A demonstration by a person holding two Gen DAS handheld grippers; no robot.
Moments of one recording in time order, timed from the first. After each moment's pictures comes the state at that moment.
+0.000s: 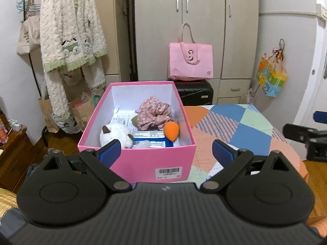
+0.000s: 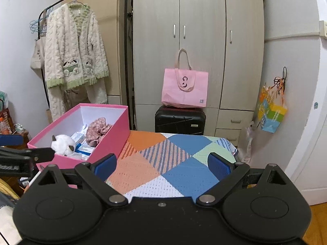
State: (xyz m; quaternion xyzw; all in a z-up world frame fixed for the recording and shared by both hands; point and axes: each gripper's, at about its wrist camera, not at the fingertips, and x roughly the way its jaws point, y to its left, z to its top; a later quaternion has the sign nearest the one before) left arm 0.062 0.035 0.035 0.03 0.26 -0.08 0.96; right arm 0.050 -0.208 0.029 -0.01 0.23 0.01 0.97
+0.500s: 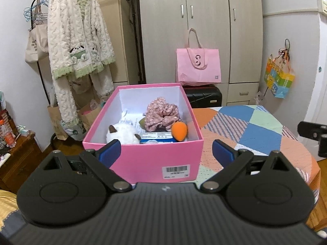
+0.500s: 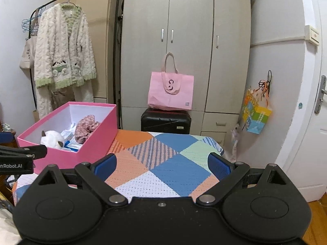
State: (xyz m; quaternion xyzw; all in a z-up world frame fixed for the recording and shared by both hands) left arm 0.052 0.029 0.016 0.04 0.23 -0.06 0.97; right arm 0.034 -0.208 0.014 -0.02 0.21 -0.04 0.98
